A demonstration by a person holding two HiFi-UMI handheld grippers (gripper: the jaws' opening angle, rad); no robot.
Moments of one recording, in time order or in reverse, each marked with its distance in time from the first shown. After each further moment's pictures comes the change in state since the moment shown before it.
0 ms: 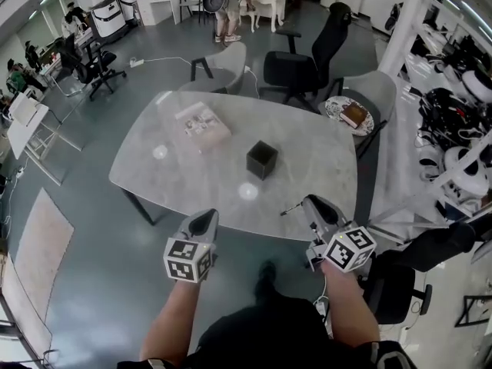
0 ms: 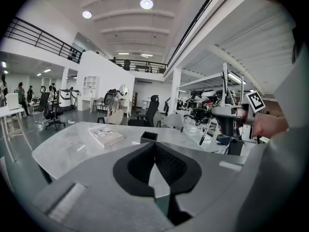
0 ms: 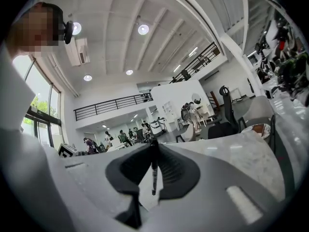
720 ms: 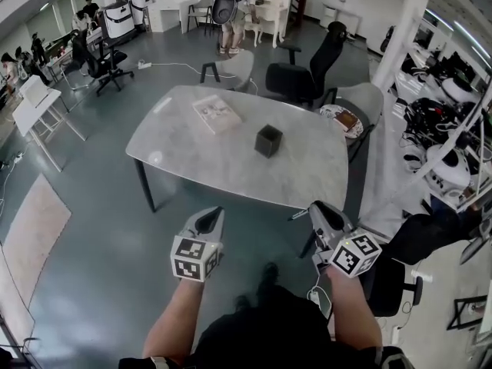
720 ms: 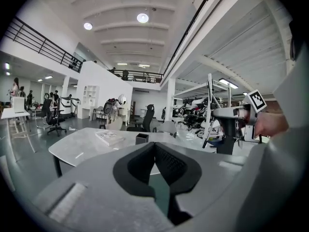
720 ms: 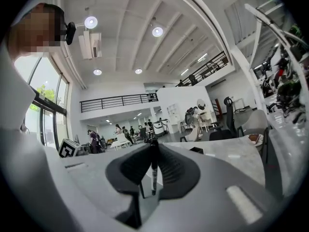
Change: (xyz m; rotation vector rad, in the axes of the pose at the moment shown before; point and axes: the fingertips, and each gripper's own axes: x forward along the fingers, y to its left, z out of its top) left arm -0.193 -0.065 -0.041 0.028 -0.118 -0.014; right arm -0.155 0.159 -0.036 -0.119 -0.011 0.009
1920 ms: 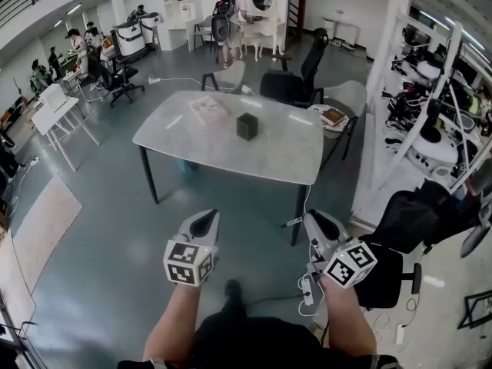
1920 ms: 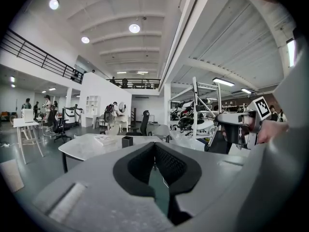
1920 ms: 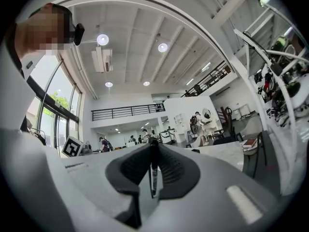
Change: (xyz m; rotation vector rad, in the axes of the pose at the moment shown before) left arm -0.154 -0.251 -0.012 0.060 -0.061 0.062; right arm -0.297 0.040 -0.007 -0.008 -0.127 0.093
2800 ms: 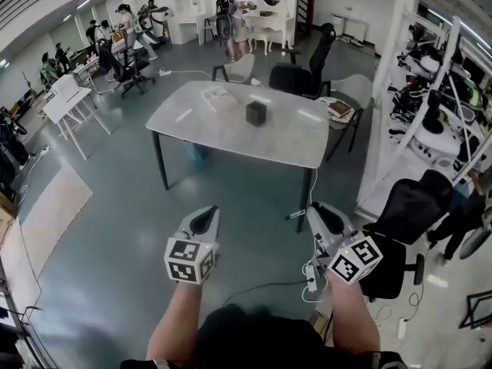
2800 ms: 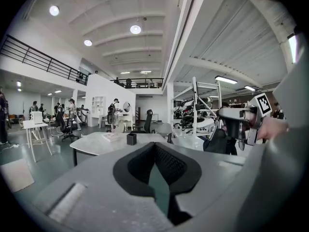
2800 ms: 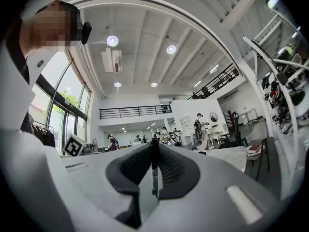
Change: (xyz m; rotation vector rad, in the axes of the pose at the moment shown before) left arm -0.100 -0.027 -0.007 0.006 0.016 0.061; right arm -0.058 0.077 0.011 -0.057 -0.014 0.070
